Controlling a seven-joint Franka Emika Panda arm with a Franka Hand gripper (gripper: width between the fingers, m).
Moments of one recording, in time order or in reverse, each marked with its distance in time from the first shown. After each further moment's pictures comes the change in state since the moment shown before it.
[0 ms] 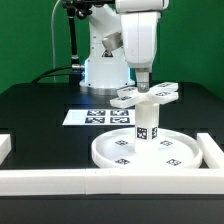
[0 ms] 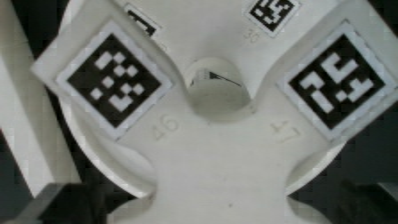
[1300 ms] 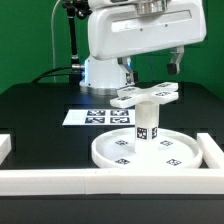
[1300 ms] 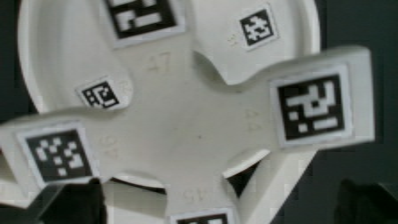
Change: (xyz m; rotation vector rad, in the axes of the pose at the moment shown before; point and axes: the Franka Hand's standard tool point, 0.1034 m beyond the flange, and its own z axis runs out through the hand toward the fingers) arm 0.013 0.003 -0.017 0.041 0.069 0.896
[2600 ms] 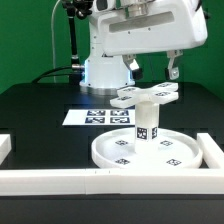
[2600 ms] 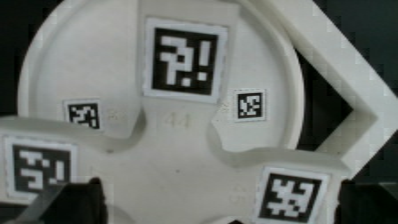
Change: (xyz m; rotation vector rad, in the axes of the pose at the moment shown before) arm 0.002 0.000 0.000 0.056 0.007 1.237
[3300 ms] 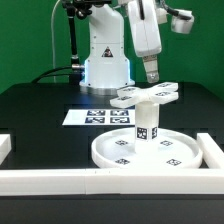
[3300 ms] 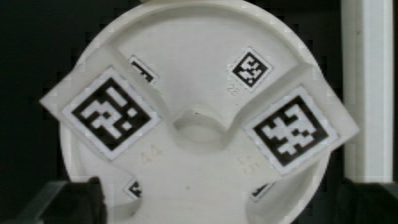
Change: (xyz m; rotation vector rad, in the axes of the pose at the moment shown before) arm 0.003 0.000 -0.003 0.016 -0.014 0.849
